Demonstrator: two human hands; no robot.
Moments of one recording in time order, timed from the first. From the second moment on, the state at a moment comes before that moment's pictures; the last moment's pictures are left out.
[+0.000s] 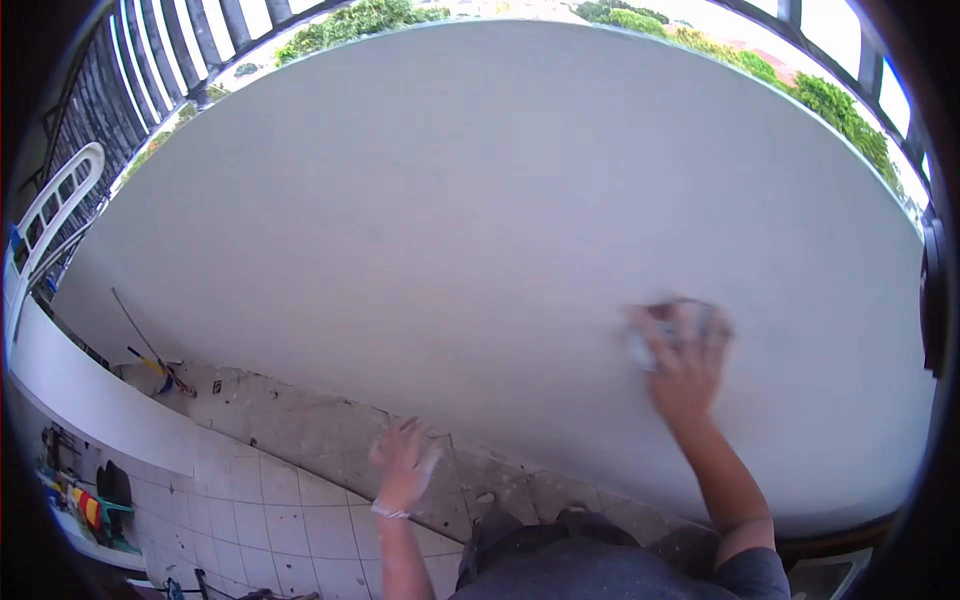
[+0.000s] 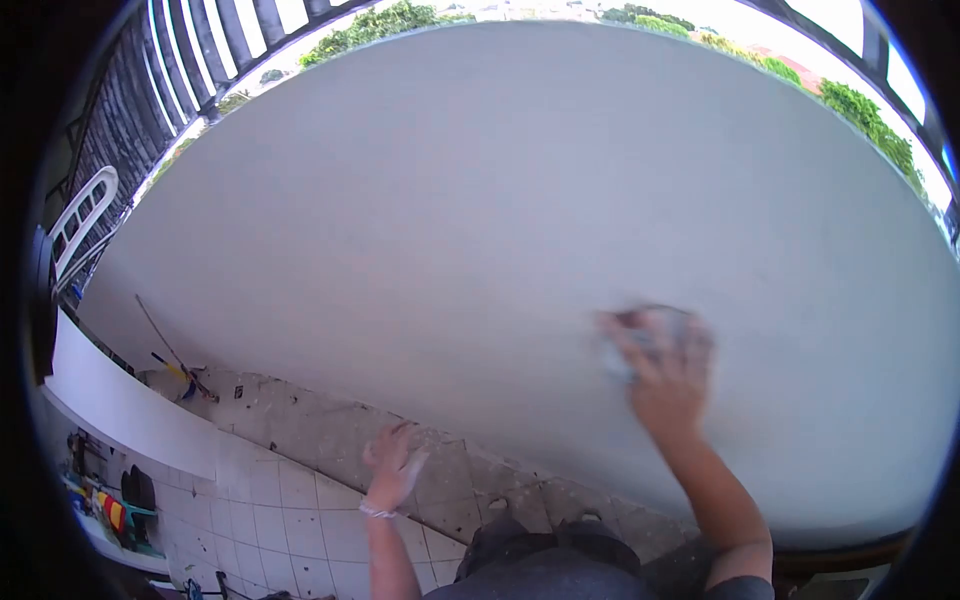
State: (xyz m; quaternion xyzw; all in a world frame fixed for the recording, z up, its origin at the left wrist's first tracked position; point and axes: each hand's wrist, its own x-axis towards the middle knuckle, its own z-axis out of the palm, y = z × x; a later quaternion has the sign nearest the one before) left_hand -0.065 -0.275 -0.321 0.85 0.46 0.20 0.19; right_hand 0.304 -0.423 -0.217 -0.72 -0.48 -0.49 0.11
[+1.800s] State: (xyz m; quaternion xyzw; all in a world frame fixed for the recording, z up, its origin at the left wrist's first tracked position) left_hand -0.445 -0.244 -0.352 0.49 0.64 0.15 0.58; right_hand 0.056 -0.055 -0.104 -0.69 -0.51 -0.51 0.11
